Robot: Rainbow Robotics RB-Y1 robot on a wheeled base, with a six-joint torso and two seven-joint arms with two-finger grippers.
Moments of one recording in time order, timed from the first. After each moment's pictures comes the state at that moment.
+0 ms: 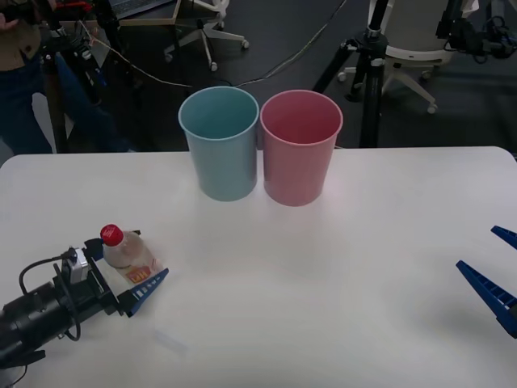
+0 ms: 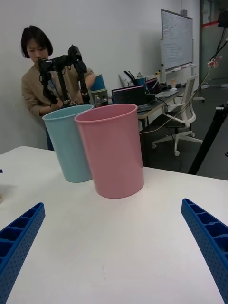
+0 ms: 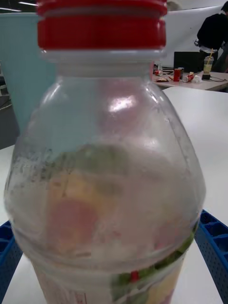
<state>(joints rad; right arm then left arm) 0.35 -0.40 -0.52 -1.66 0.96 -1.22 0.00 -0.12 0.49 0.03 -0.92 -0.86 -1.19 -0.61</state>
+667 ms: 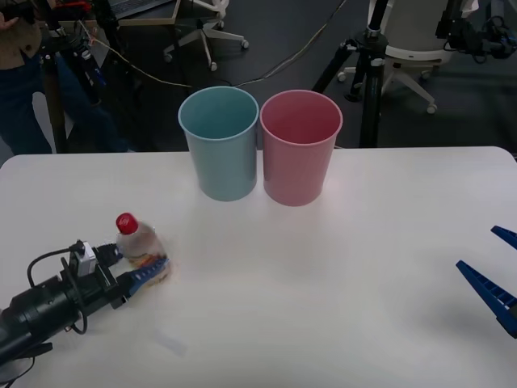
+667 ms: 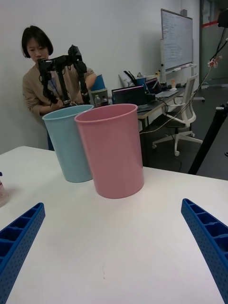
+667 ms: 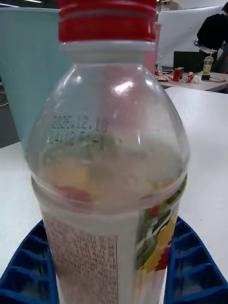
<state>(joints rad) 0.35 -0.40 -0.52 -1.66 0.96 -1.22 0.00 -0.14 0.50 0.01 -0.92 -0.85 -1.16 -0.58</state>
